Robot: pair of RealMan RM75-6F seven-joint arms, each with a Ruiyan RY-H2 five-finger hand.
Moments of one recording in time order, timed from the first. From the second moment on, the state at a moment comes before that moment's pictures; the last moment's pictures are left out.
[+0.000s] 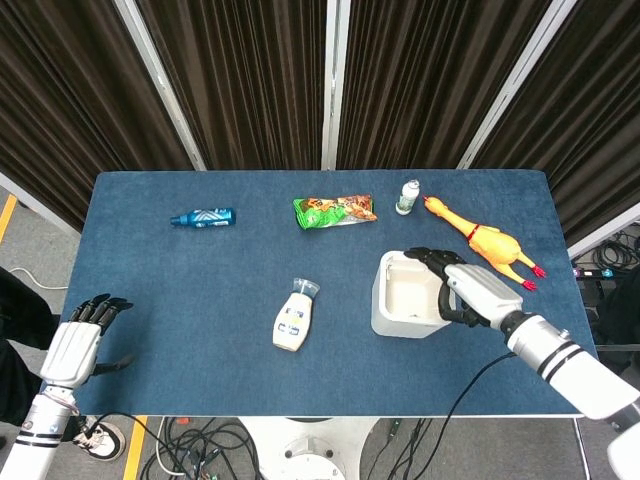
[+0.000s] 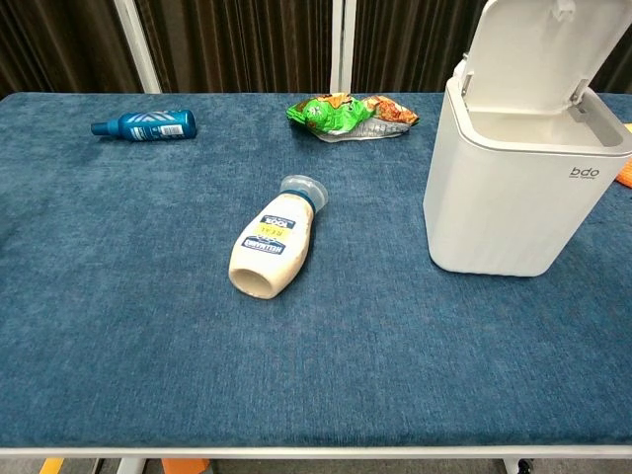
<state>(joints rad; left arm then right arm) -0.16 -1.28 0.00 -1.51 1.55 1.43 -0.04 0.62 -0.56 0.36 -2.13 -1.31 0.53 0.55</state>
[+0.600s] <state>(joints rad) -0.16 -1.28 0.00 -1.52 1.55 1.42 -0.03 0.59 -0.54 0.20 -2.13 -1.72 0.57 0.87</state>
